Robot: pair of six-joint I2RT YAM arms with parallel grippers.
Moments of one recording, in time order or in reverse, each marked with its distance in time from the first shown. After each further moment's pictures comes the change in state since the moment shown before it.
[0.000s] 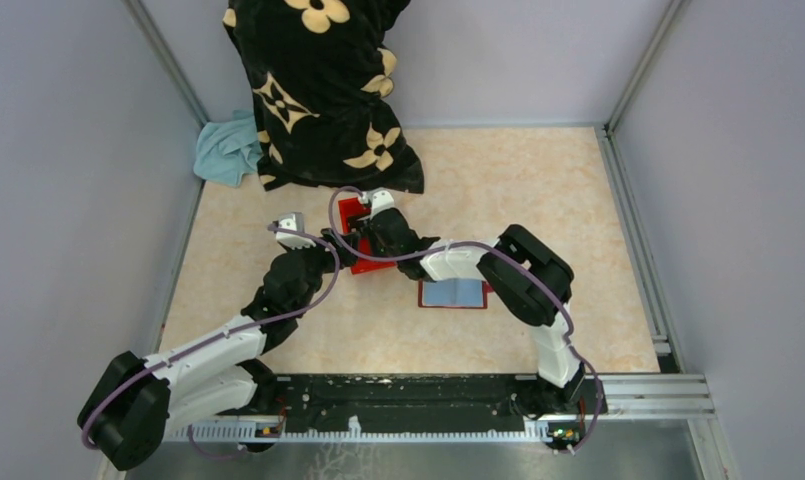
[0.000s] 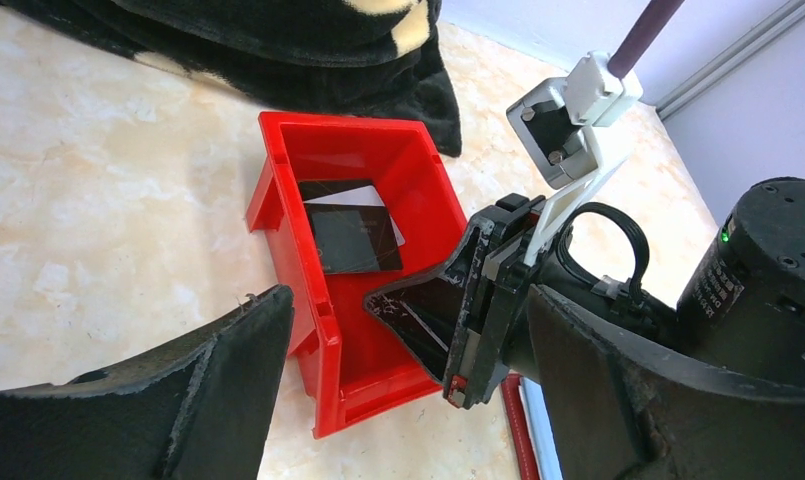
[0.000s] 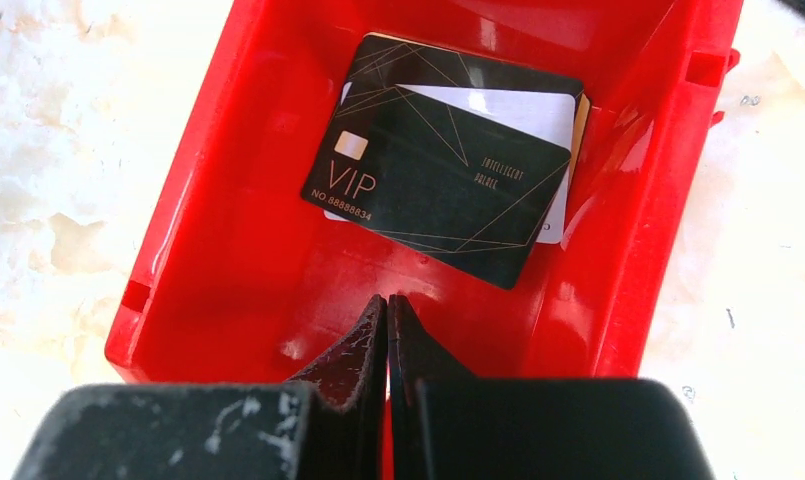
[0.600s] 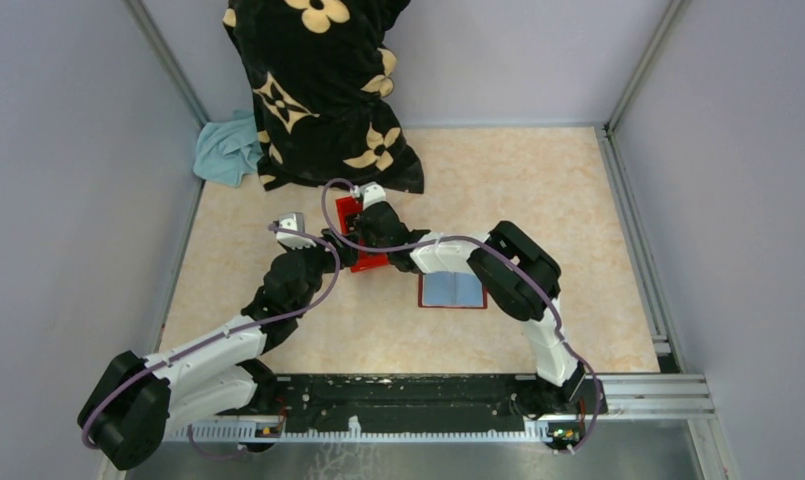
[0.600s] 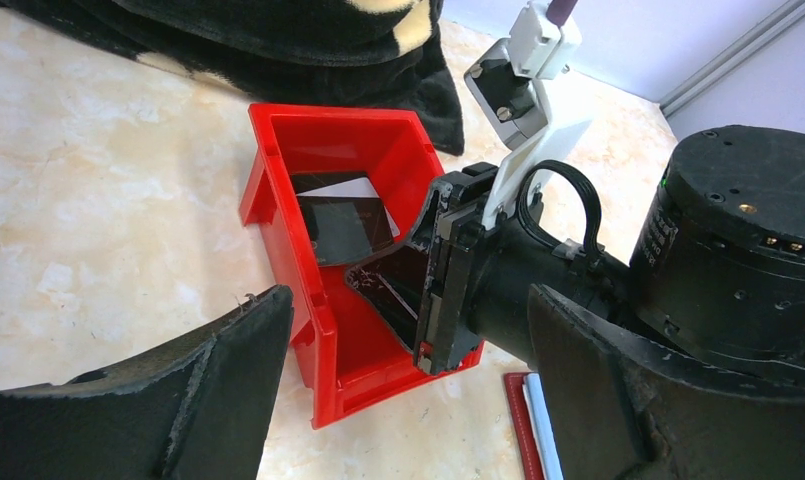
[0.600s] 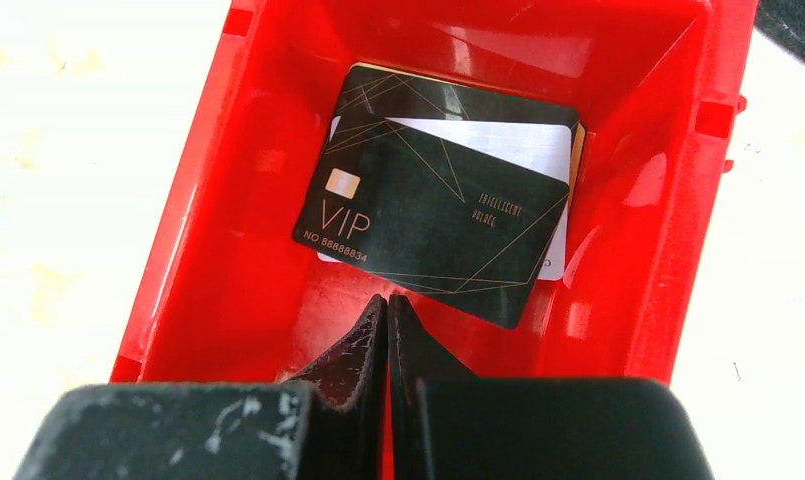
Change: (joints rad) left arm 0.000 0.002 0.000 -0.001 0.000 0.008; right arm -0.003 0.077 0.133 -0.086 0.027 -0.012
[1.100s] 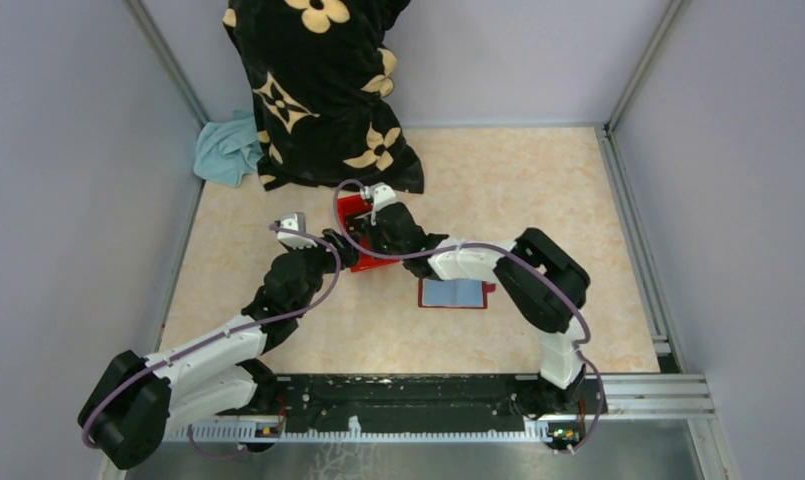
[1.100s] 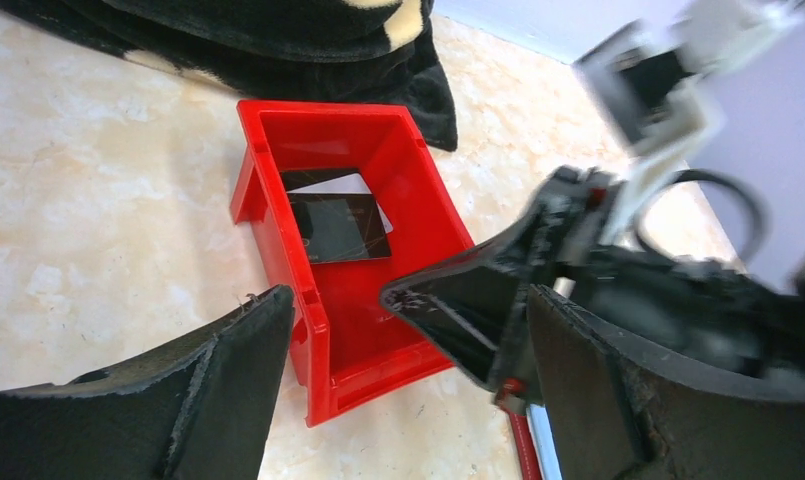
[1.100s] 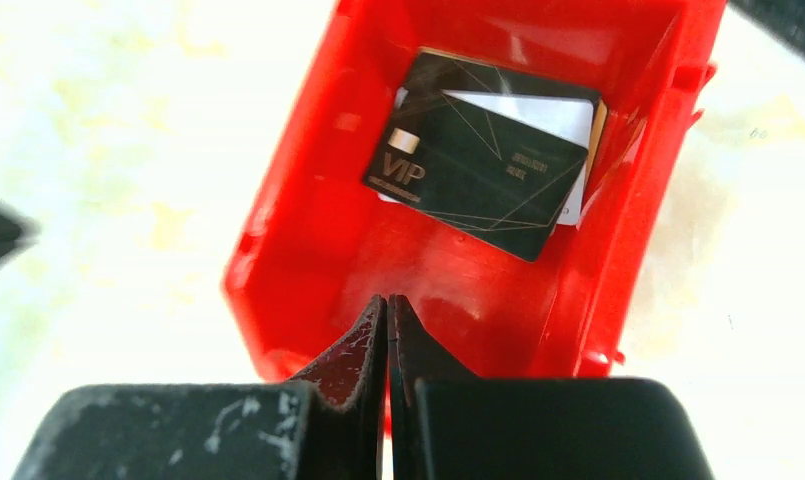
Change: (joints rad) left arm 0.000 0.004 0.000 0.003 0.011 0.002; right arm -0.005 -0.131 -0.133 0.048 -0.095 0.009
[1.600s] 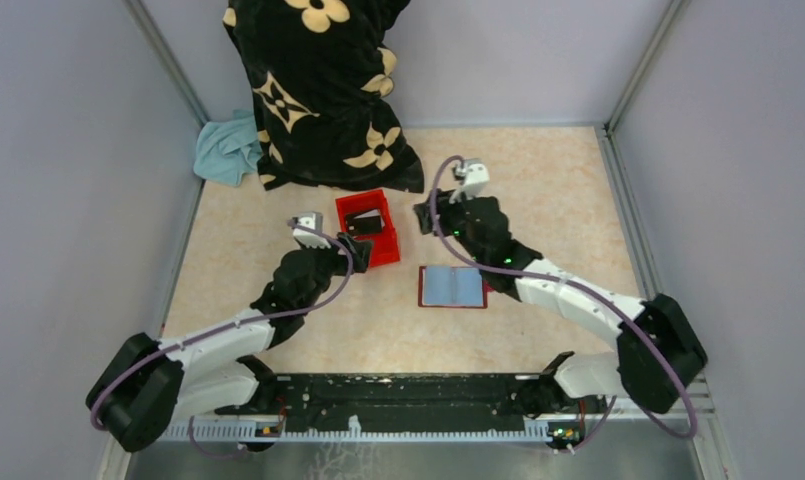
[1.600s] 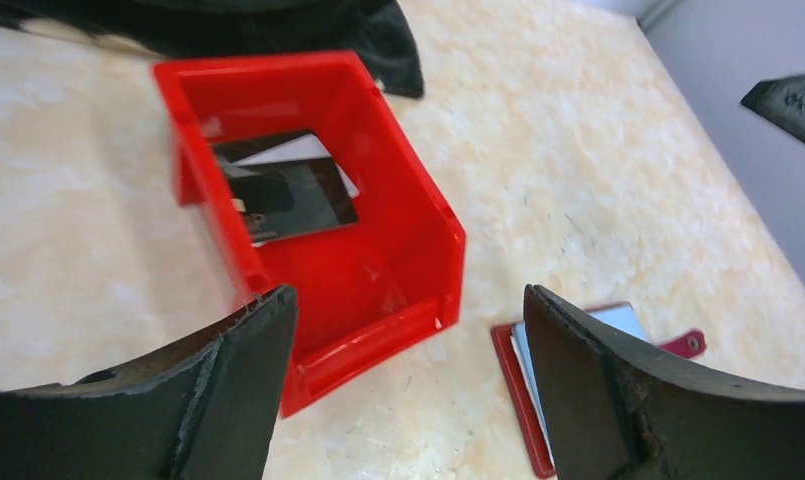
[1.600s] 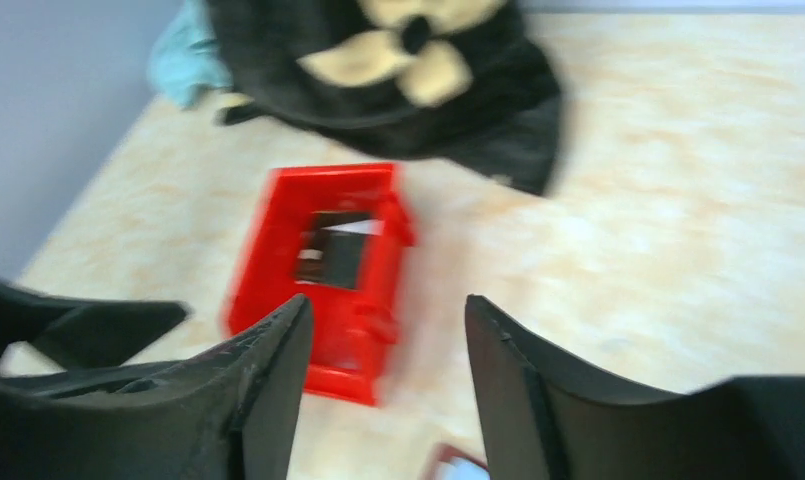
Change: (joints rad) left arm -0.011 0.067 0.004 0.045 0.098 0.042; right arm -0.130 -0.616 -0.346 0.095 0.041 0.047
